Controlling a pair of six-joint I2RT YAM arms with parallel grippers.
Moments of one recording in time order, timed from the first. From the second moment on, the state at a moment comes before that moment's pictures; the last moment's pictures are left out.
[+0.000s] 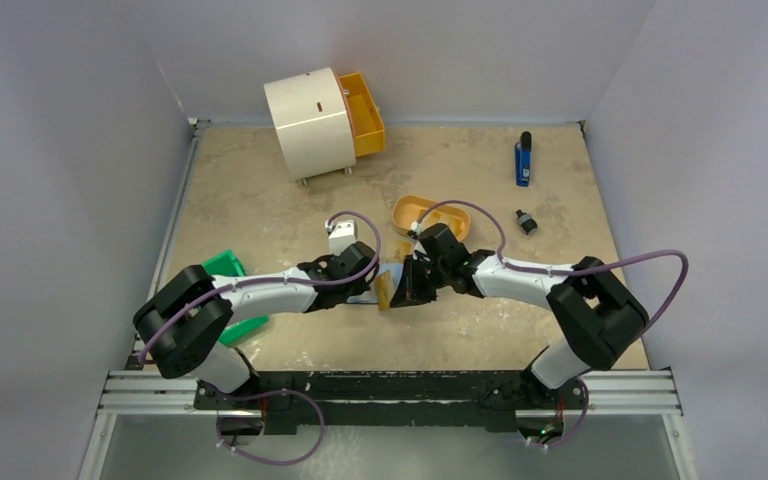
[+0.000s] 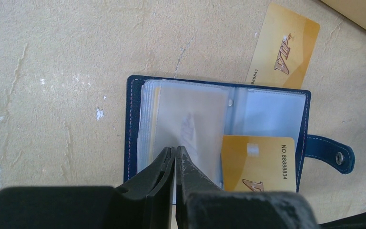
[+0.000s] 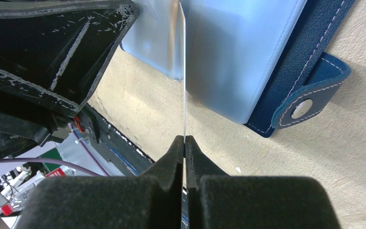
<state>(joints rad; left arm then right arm) -0.88 1.51 0.73 -0.16 -0.48 -0.88 0.73 1.54 0.74 -0.12 -0.39 0.80</state>
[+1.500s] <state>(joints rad) -0.88 1.50 0.72 -0.16 -0.47 -0.90 0.70 1.61 0.65 0.18 -0.41 0.94</state>
